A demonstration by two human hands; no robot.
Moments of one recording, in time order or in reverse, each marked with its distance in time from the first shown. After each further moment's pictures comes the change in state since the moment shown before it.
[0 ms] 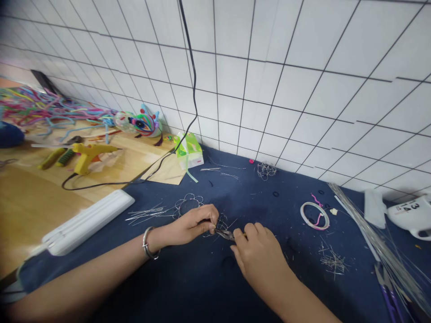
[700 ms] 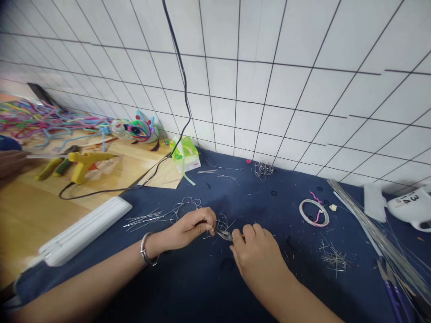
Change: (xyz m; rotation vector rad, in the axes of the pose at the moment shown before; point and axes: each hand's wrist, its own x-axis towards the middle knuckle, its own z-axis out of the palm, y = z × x) left_hand 0.000 -0.004 0.006 -0.072 0.027 -0.027; right_hand -0.005 0.000 0.005 -0.054 0.072 0.026
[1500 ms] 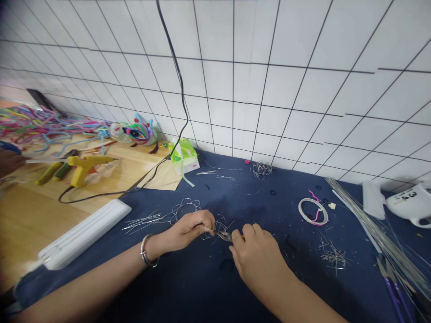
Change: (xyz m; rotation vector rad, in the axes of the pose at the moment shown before) left_hand -0.001 -0.004 0.002 -0.018 -0.010 0.051; right_hand -0.001 0.002 -0.003 0.038 -0.052 0.038
